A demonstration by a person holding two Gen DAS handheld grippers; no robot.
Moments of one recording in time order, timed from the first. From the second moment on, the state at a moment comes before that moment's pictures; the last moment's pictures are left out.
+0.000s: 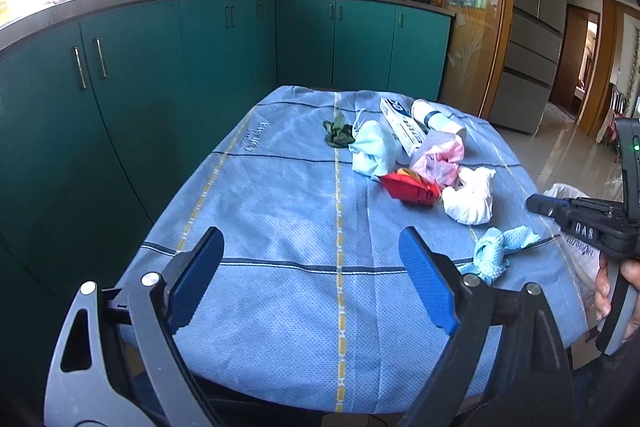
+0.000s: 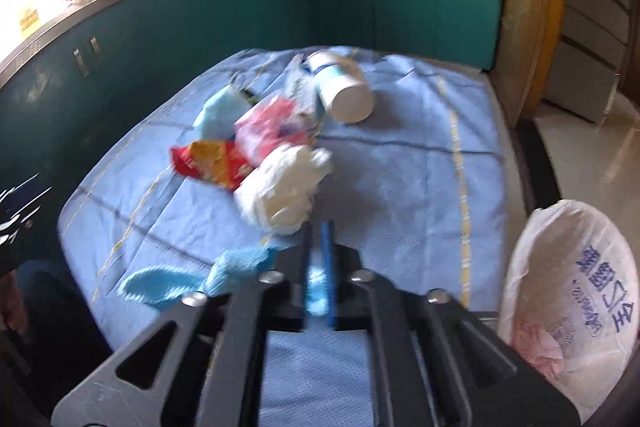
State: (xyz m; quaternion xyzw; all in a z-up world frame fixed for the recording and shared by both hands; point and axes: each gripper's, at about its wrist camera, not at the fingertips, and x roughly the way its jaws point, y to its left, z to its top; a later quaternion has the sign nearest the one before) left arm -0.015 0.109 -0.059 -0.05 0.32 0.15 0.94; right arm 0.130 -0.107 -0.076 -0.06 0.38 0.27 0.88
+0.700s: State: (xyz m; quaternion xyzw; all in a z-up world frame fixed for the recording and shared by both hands) left arm -0.013 0.091 -0.058 -0.03 0.31 0.15 0.94; right arm 0.111 -0.048 -0.116 -0.14 0.41 0.32 0.84
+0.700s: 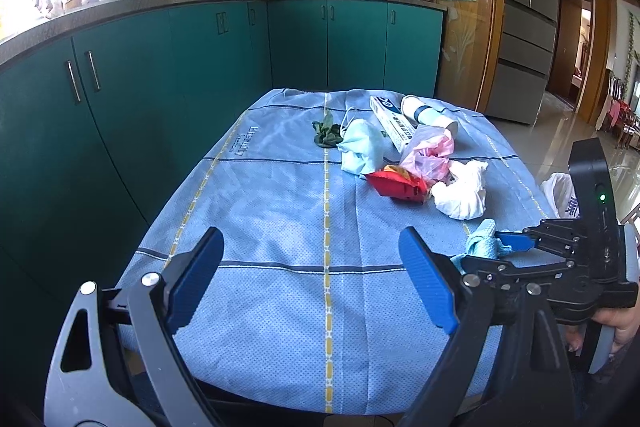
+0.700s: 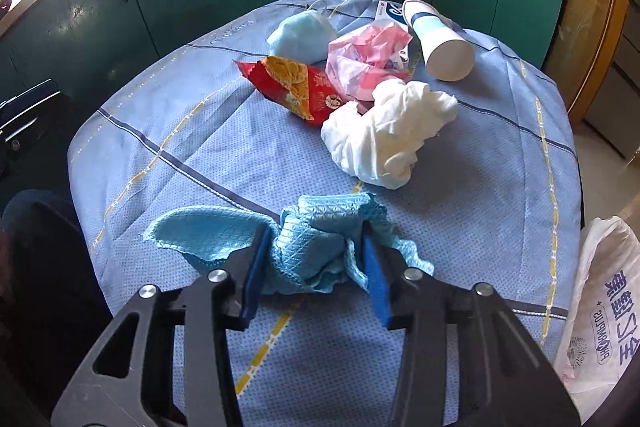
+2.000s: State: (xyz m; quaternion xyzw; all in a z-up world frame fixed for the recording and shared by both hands) left arm 0.139 0.078 -0.114 0.00 0.45 -0.05 0.89; right arm 0.133 -0.159 -0.081 -0.02 0.38 0.22 0.90
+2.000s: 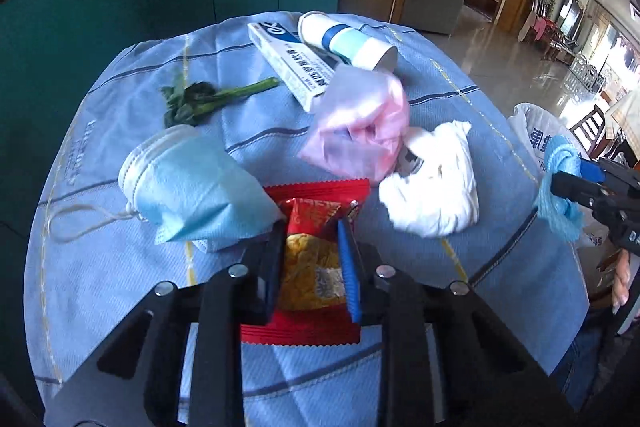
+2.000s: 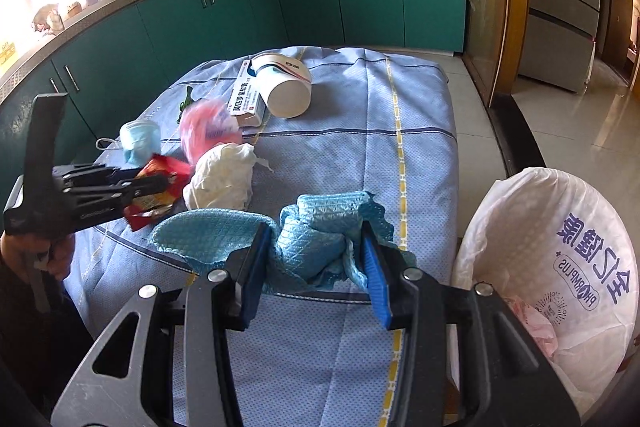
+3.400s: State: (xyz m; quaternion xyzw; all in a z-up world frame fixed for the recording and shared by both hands) left arm 0.075 0.059 -0.074 0.01 0.32 -0.08 0.94; right arm 0.130 -0.129 -0.103 -0.08 0.39 0.23 0.89
